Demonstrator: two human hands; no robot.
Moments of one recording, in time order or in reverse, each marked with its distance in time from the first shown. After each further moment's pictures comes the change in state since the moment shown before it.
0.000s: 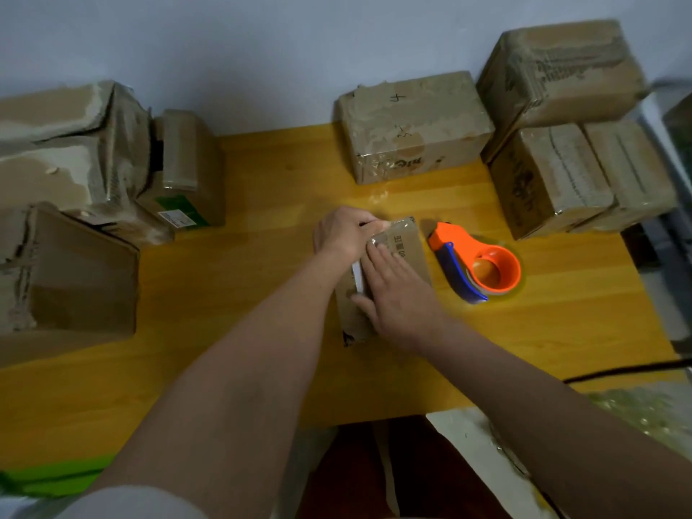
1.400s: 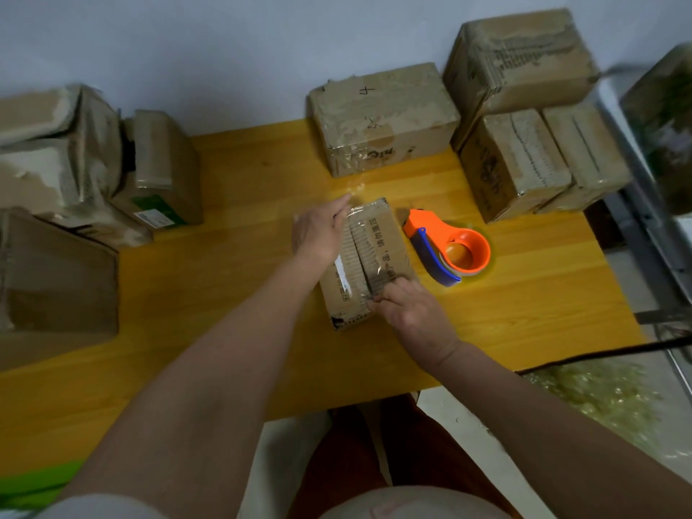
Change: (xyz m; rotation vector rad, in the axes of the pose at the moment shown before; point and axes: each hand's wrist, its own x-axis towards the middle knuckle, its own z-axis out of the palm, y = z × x) left_hand -0.023 0.000 0.006 0.094 0.104 0.113; right_hand -0.057 0.031 0.034 0.152 0.571 -0.257
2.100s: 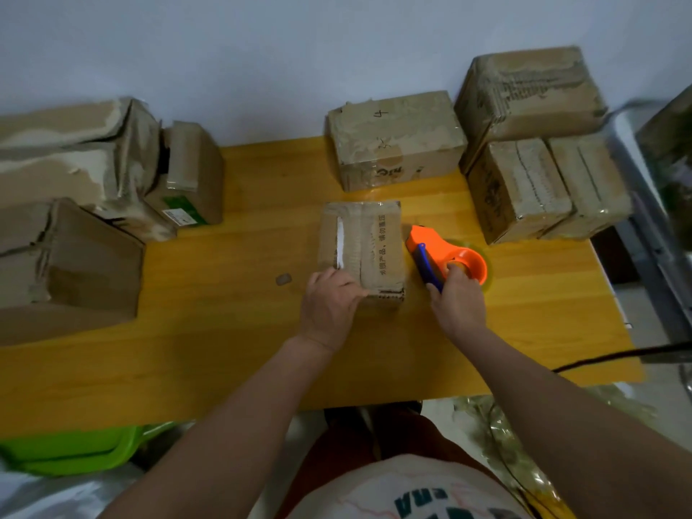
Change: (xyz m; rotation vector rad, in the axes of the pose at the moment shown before) left_hand -0.099 -0.009 0.033 0.197 0.333 0.505; right_hand -0.003 0.069 -0.018 -0.040 -0.308 0.962
